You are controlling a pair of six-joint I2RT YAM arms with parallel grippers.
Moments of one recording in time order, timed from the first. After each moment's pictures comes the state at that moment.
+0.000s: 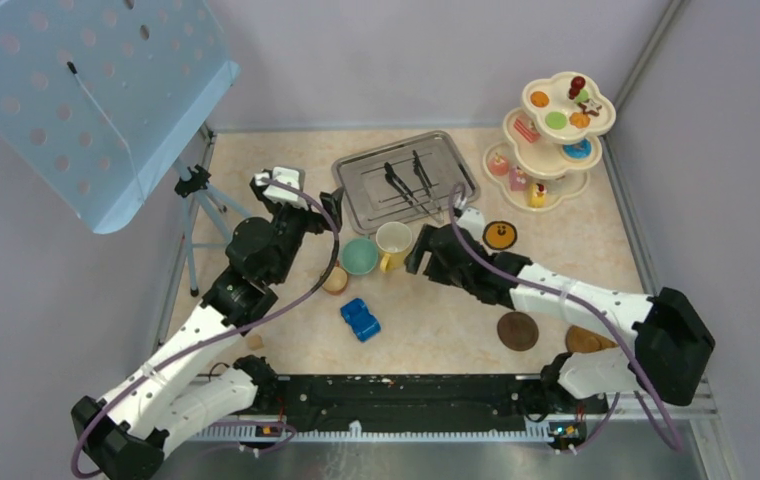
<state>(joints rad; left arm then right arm) -0.62 0.84 0.79 0.15 -0.32 0.01 0.84 1.28 0.85 -0.33 0.35 0.96</state>
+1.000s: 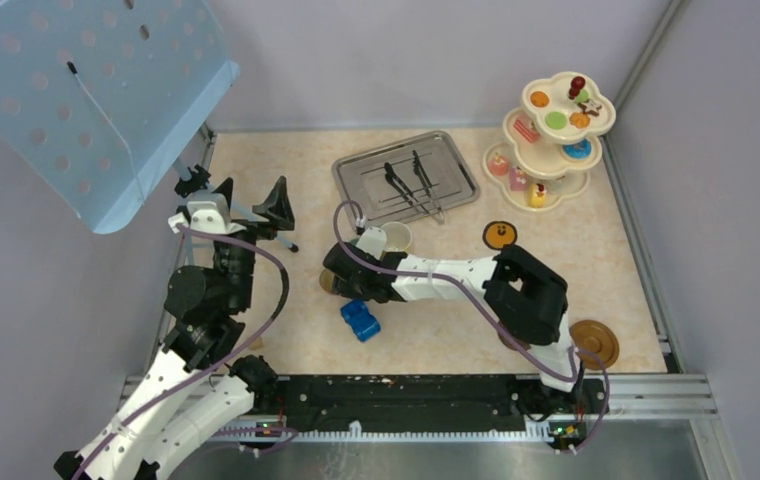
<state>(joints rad) -0.62 0.55 0.75 0.25 -0.51 0.08 1.15 1.98 1.39 -0.31 0.35 1.19</state>
